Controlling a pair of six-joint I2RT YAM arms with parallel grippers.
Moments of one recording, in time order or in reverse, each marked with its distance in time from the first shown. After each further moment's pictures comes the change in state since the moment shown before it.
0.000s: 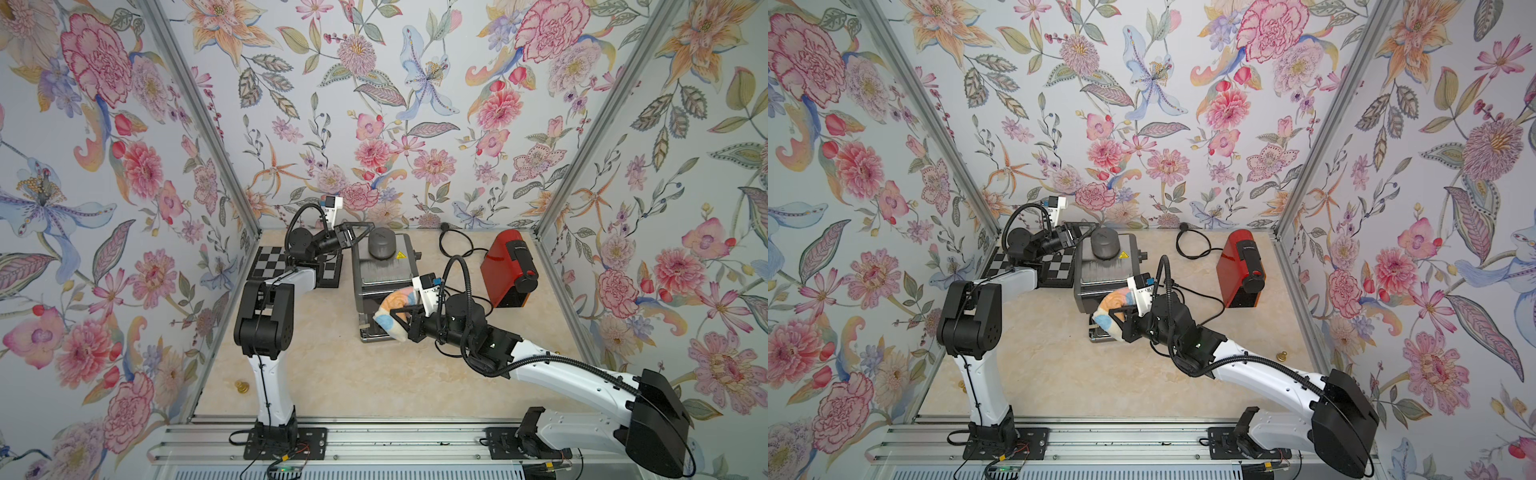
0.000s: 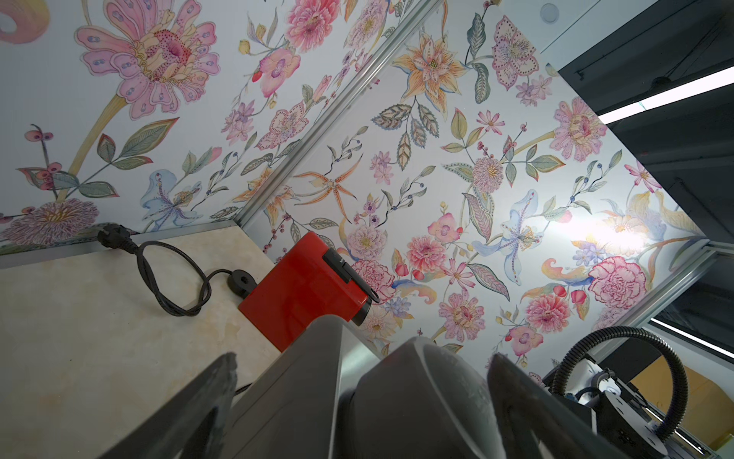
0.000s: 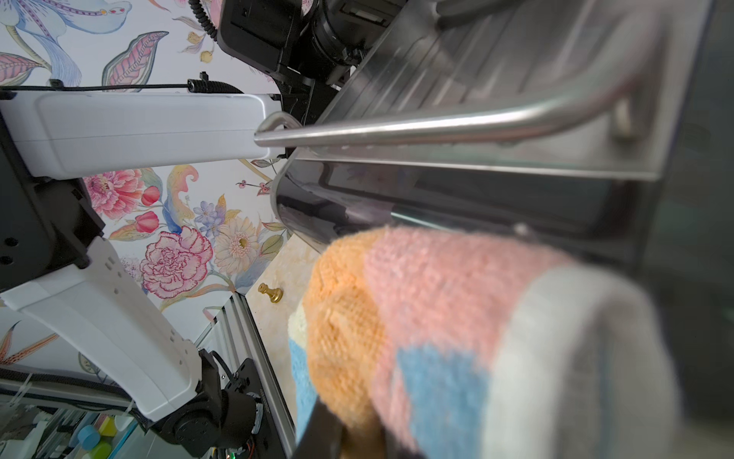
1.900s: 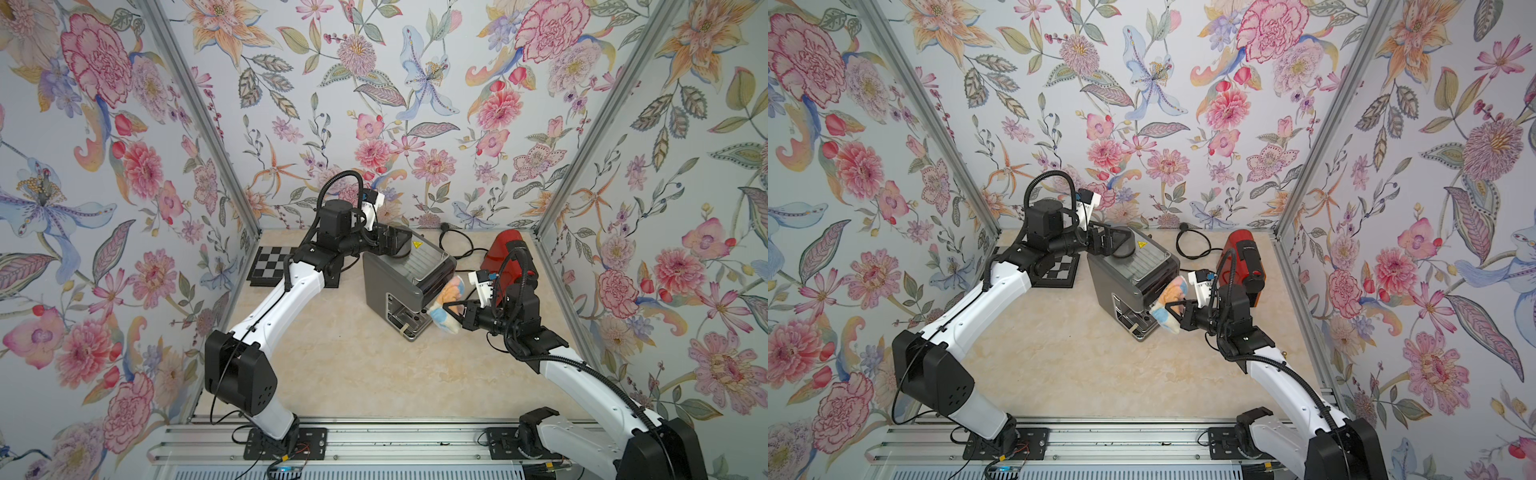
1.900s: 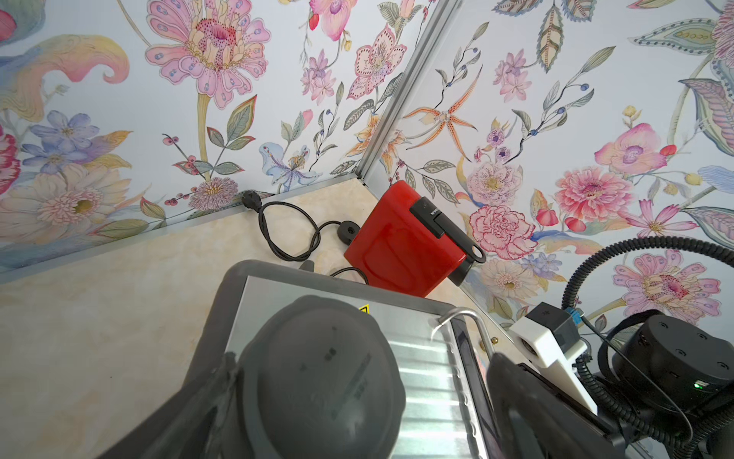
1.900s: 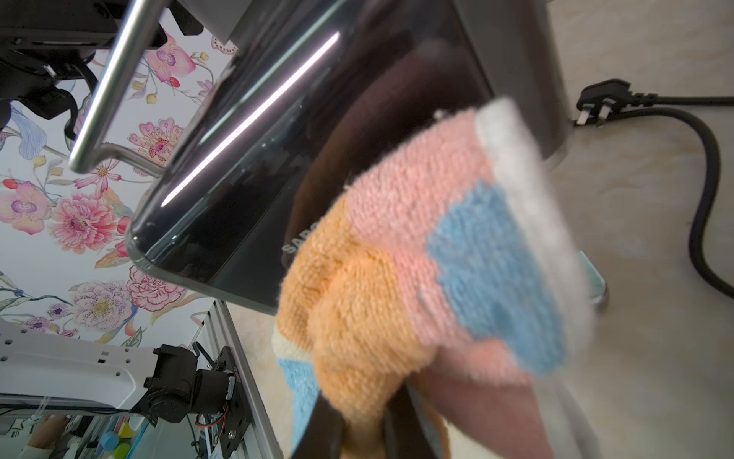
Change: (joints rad) left arm -0.310 -0.368 0.280 -1.482 -0.575 0.965; right arm -0.581 -0.195 -0.199 -0.127 -0.491 -0.082
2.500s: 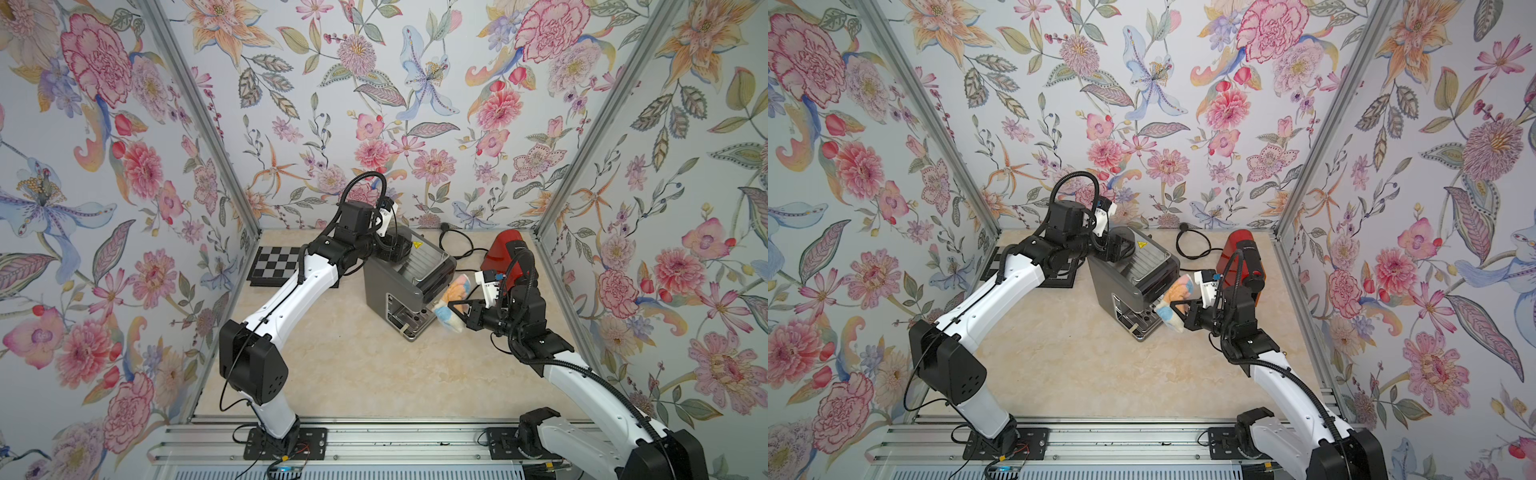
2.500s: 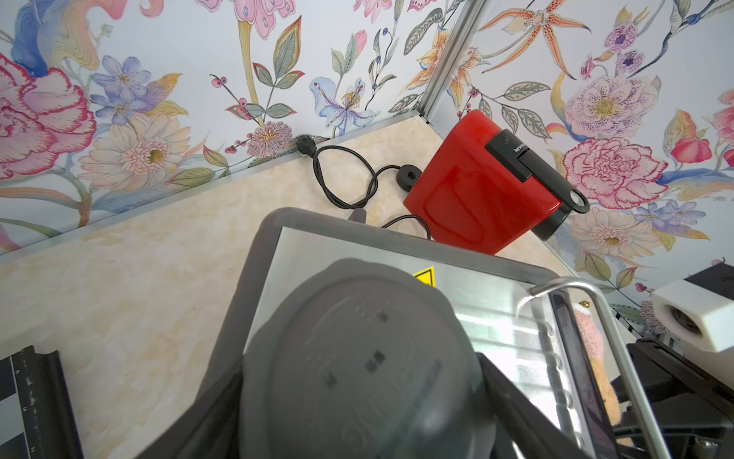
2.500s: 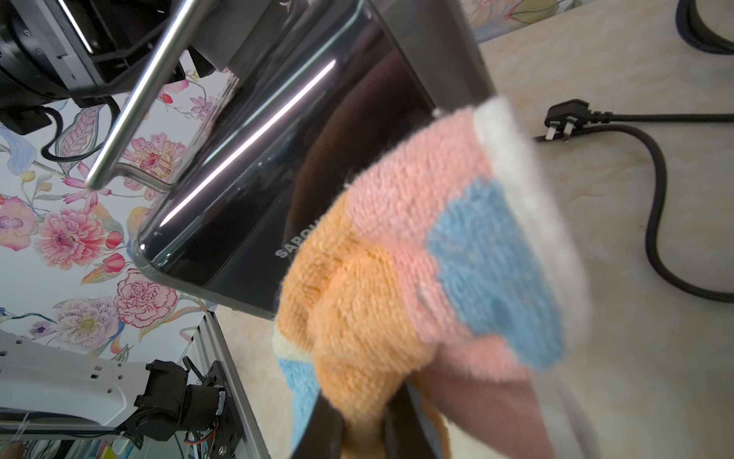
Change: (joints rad) left arm -0.072 0.080 0.125 -0.248 -0.232 0.149; right arm -0.012 -0.045 -0.007 -0.021 0.032 0.000
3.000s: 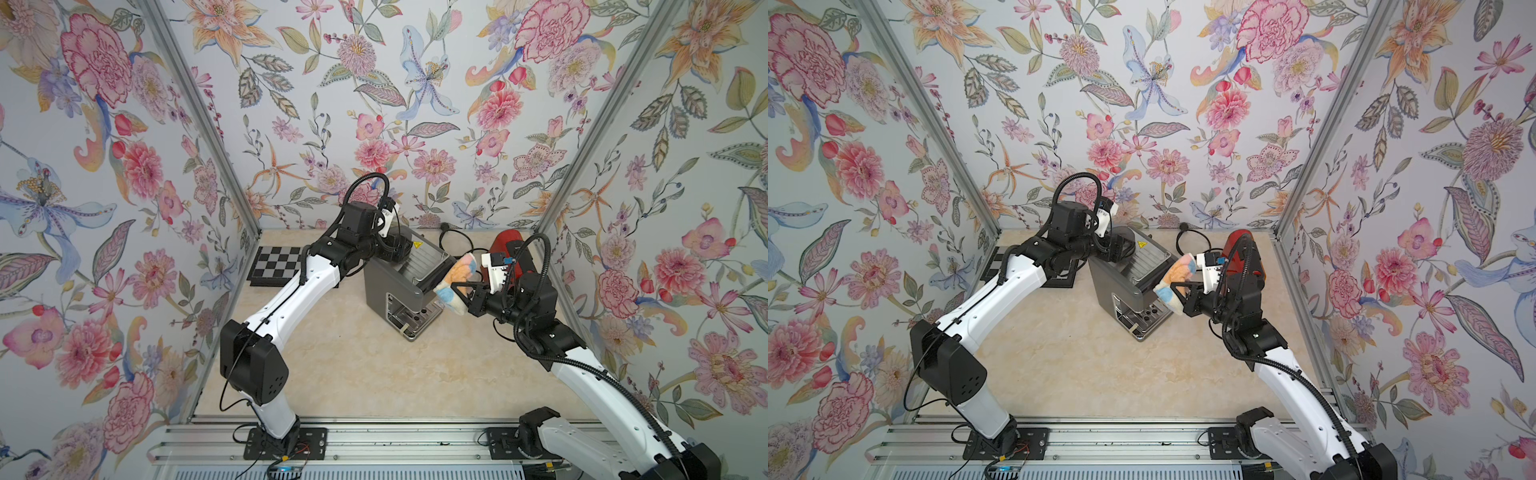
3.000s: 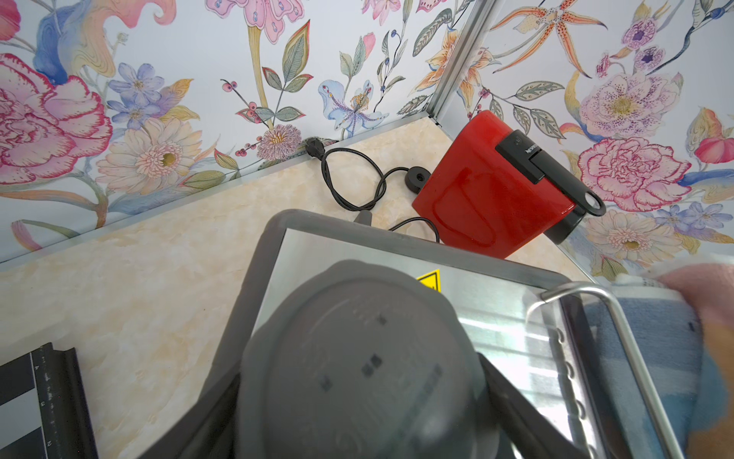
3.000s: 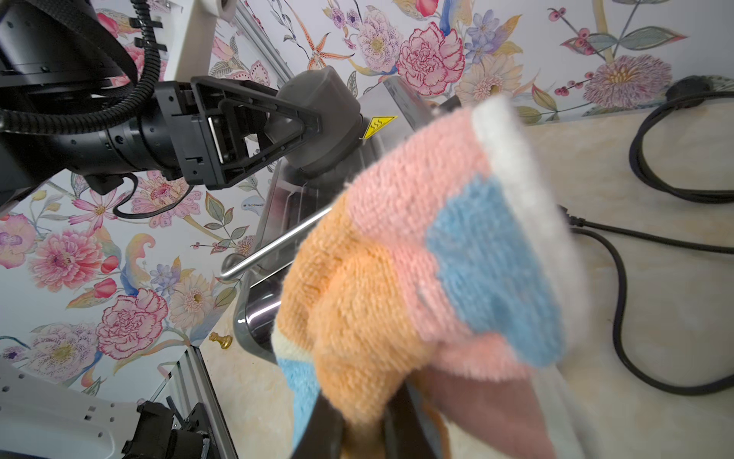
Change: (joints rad) left arm -0.016 -0.001 -0.010 0.014 -0.042 0.002; right arm 0.035 0.004 0.187 -0.065 0.114 -0.048
